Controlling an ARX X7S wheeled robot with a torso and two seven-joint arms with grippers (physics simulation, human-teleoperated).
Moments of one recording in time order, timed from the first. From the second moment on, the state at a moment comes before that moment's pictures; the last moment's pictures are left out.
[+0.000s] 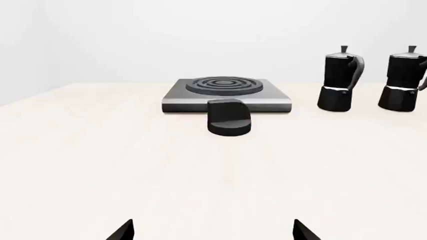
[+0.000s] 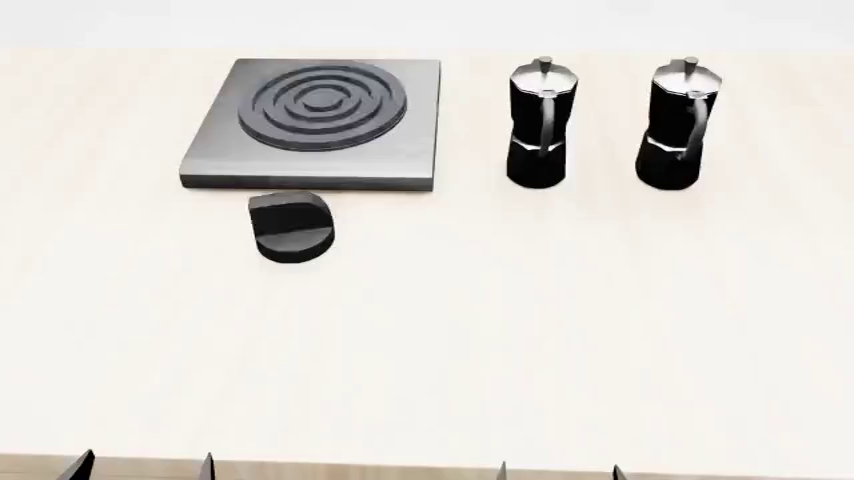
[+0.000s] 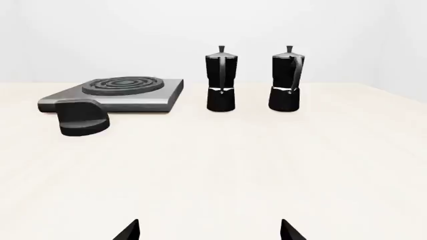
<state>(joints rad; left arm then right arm) 0.00 0.00 0.00 0.00 0.00 0.00 0.00 0.00 0.00 0.00 0.00 0.00 0.00 0.00</state>
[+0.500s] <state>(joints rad) -0.01 -0.05 0.06 -0.01 -0.03 0.02 -0.07 0.00 0.07 -0.07 -0.03 0.04 0.04 0.07</state>
